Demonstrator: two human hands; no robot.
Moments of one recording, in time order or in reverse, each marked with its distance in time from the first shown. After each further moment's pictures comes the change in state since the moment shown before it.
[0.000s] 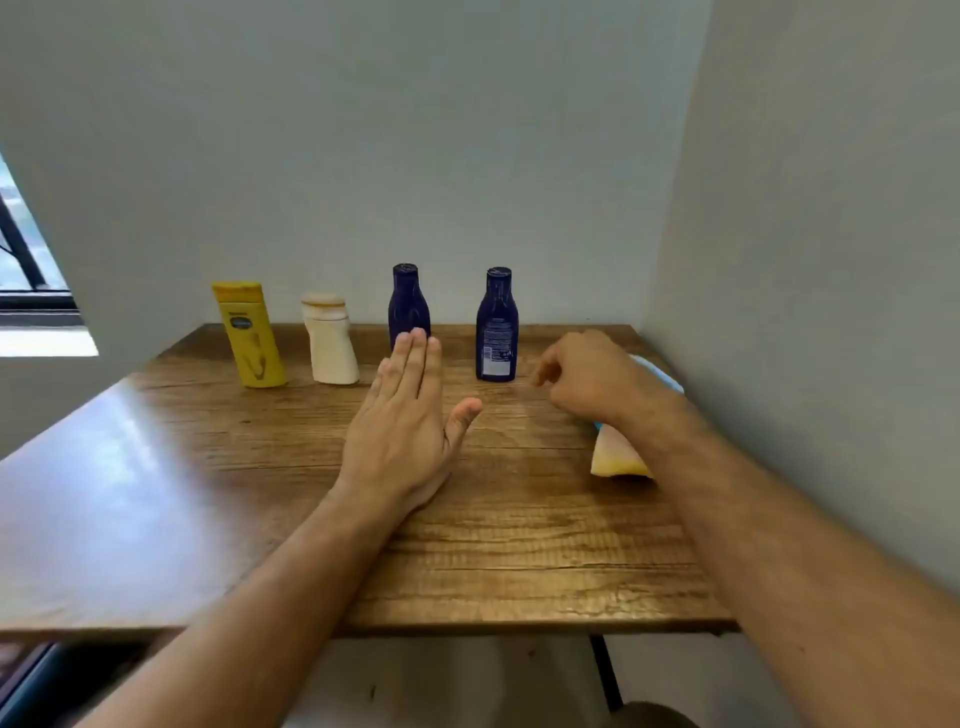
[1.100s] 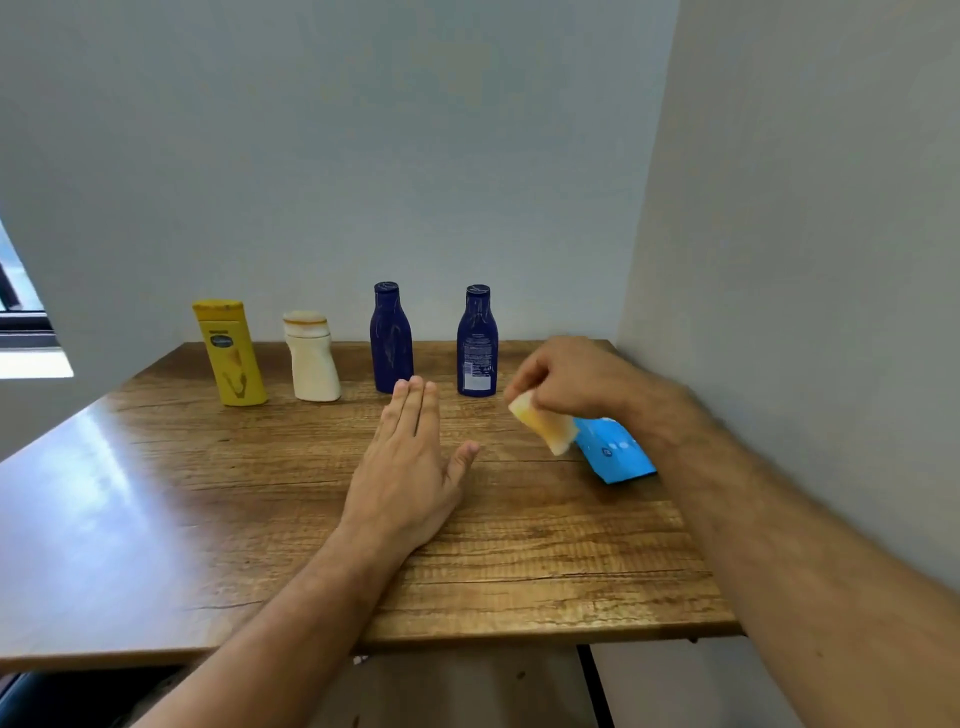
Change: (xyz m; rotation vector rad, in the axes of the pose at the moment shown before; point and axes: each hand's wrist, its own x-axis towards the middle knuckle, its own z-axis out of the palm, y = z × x) left_hand -0.016 0.018 0.011 -0.158 -0.064 -0.006; right_hand -0.009 -0.008 -0.025 0.169 -0.150 0.062
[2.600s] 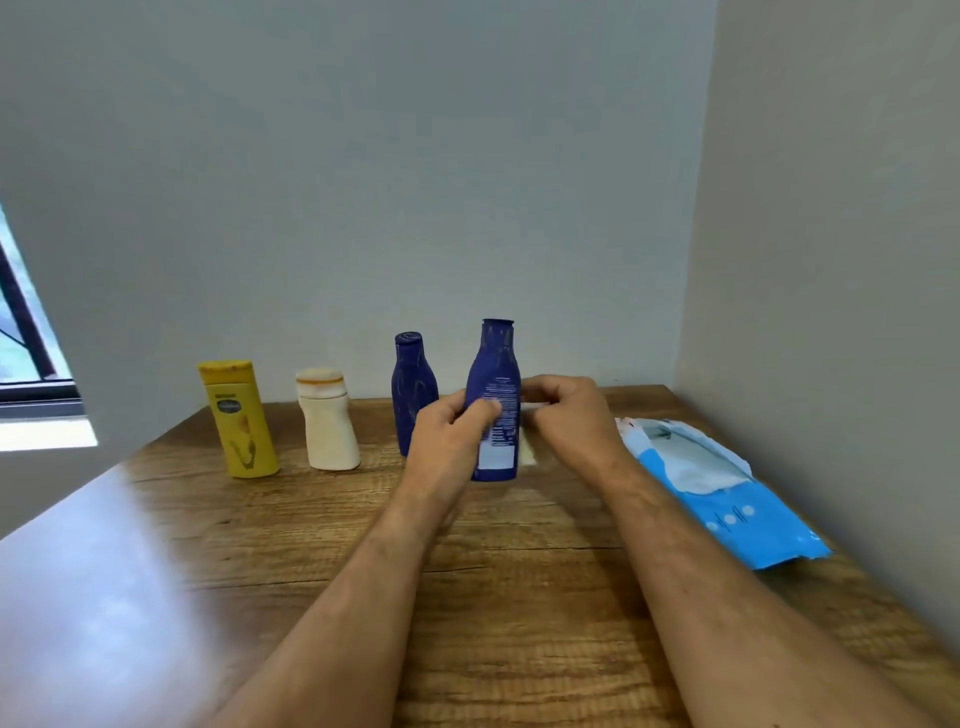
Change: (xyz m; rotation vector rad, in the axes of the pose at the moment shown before) left_hand 0.099 -0.001 0.009 -1.195 0.124 -0.257; right_hand 0.099 0.018 0.065 0.706 0.418 -0.058
